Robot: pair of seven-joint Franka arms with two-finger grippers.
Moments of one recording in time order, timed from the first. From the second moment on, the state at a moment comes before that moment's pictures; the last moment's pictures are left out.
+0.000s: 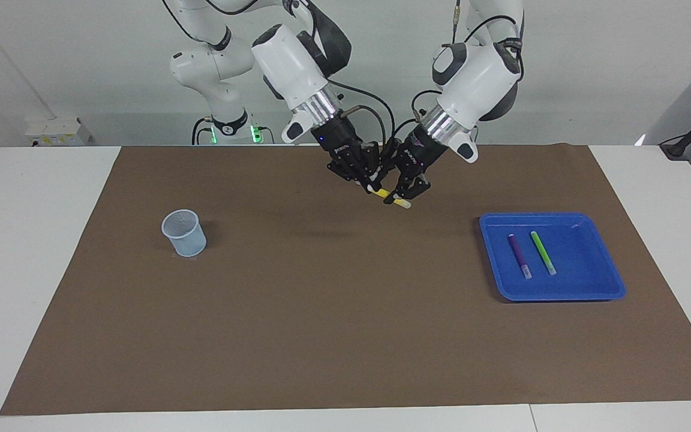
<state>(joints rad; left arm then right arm) -0.31 -0.05 -0.19 -2.01 -0.65 2.34 -2.02 0.43 0.03 0.20 -1.98 0.48 2.73 0.77</state>
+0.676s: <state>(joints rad) -0.31 -0.05 -0.18 -2.01 -0.65 2.34 -2.01 0.42 0.04 0.20 -1.98 0.48 2.73 0.77</state>
